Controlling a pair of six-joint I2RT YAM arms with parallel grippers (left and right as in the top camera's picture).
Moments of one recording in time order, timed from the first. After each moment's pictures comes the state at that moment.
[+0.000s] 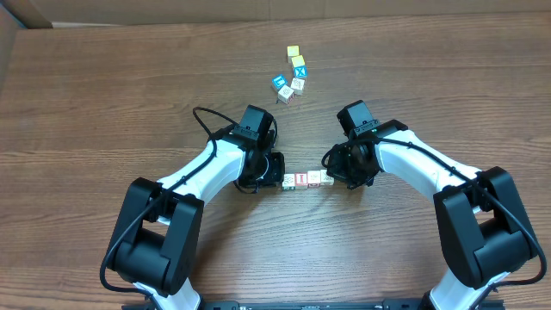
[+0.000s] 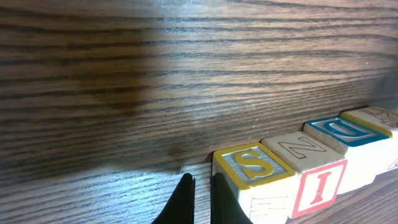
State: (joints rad) left arm -0.40 1.83 1.07 -0.61 0.30 -0.43; right arm 0.42 1.86 1.12 -0.68 -0.25 0.70
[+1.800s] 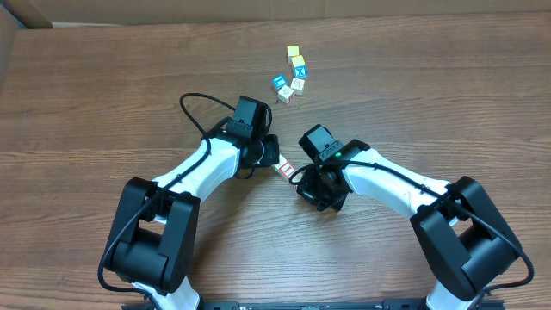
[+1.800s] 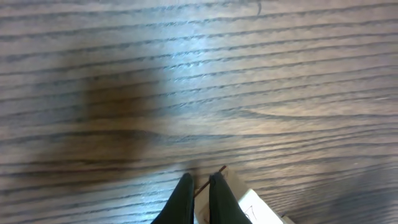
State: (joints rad) left arm -0.36 1.83 1.07 -0.40 0.16 -0.42; right arm 0.65 1.86 1.10 -0.67 -0.29 1.14
